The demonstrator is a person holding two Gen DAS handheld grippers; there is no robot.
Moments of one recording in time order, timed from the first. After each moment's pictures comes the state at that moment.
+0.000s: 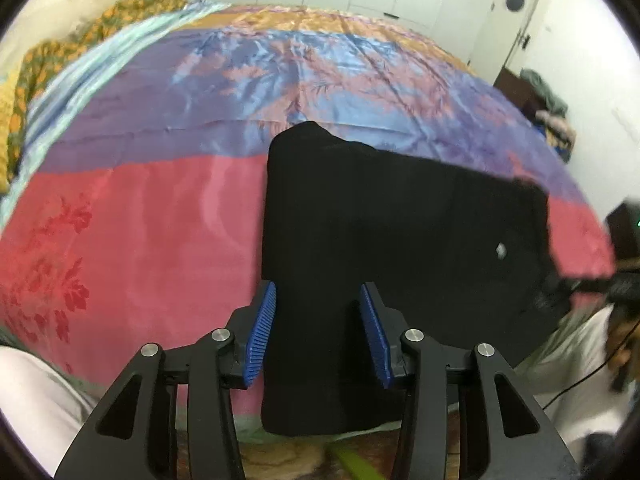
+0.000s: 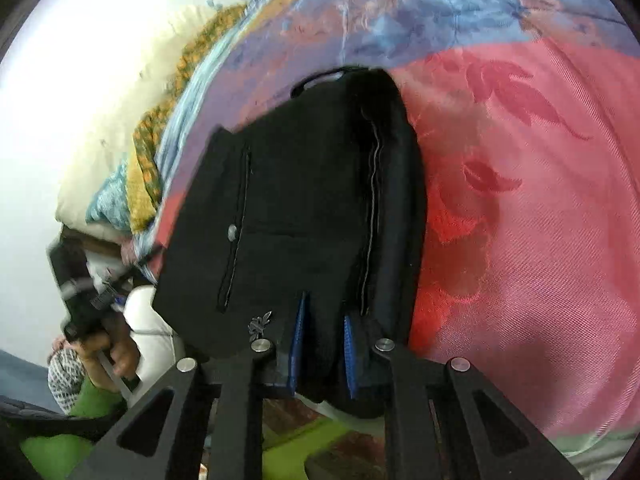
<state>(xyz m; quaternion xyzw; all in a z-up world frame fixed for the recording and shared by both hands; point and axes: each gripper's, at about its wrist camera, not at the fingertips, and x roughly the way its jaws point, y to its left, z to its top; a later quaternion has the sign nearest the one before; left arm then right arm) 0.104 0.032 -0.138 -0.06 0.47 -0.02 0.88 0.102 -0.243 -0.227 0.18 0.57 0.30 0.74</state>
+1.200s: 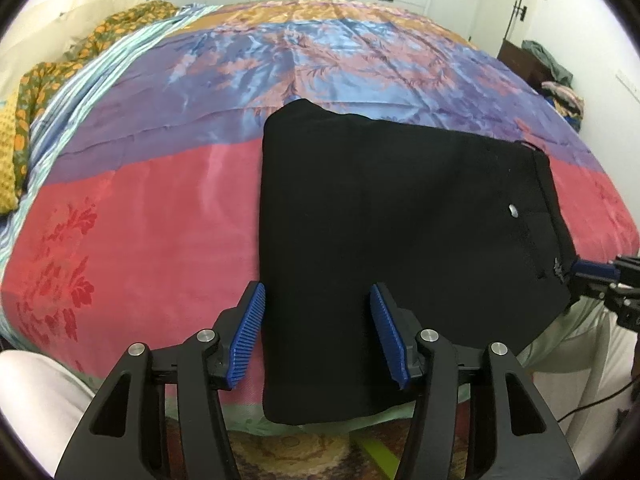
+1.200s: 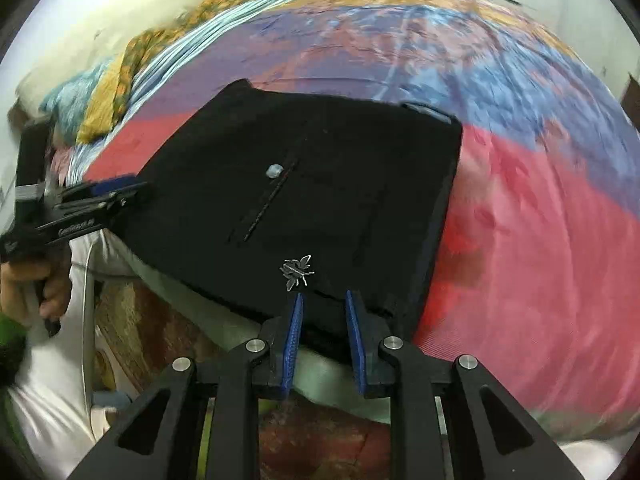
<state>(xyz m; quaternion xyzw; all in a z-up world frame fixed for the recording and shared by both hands) 0.098 0.019 -0.152 -0.02 0.49 -0.01 0.87 0.037 -0.184 -0.193 -0.04 0.52 0.25 0.82</state>
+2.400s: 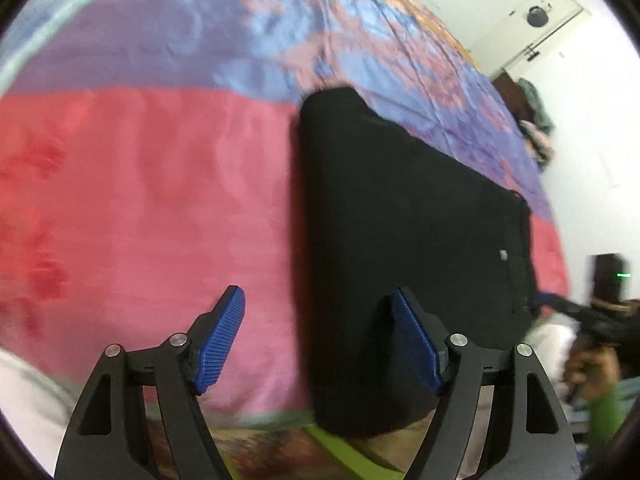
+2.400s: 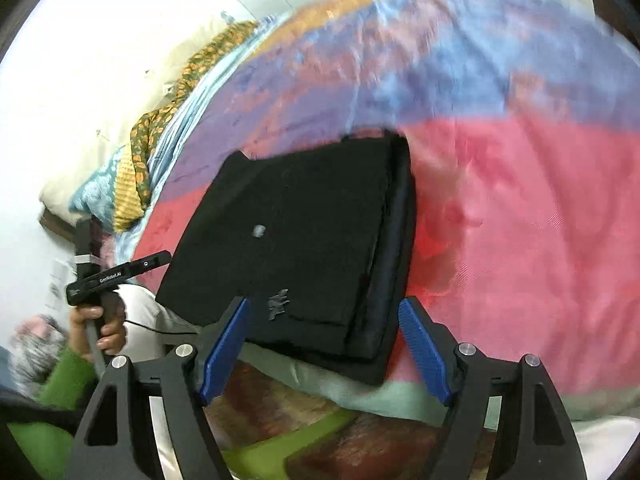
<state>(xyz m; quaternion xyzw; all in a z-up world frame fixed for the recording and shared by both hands) 0.136 0.102 -0.173 -0.21 0.56 -0.10 0.79 0.091 -0.247 -0.202 0.16 0.56 0.28 0.76</state>
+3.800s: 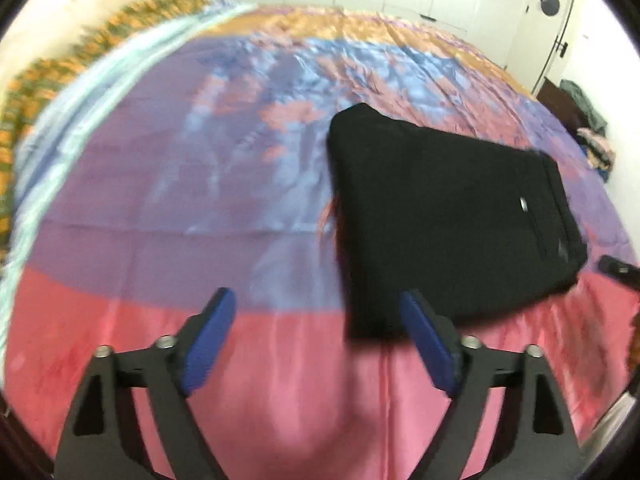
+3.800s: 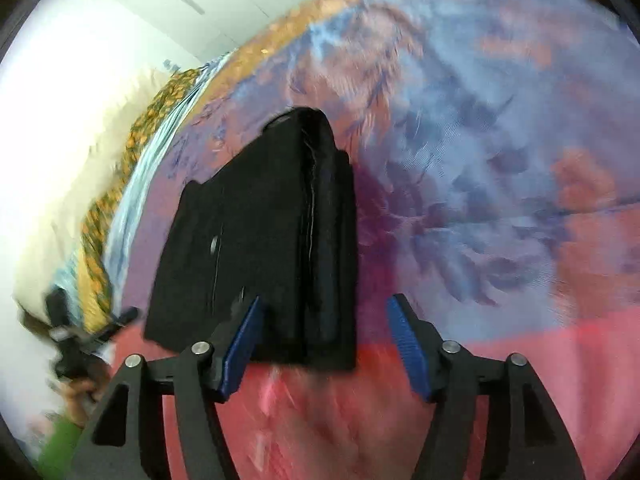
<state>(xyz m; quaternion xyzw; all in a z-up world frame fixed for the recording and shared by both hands) 0.228 0.096 -0.142 -0.05 0.47 0.04 0.88 0.256 -0.210 -0.202 0.13 0.50 0.19 0.84</state>
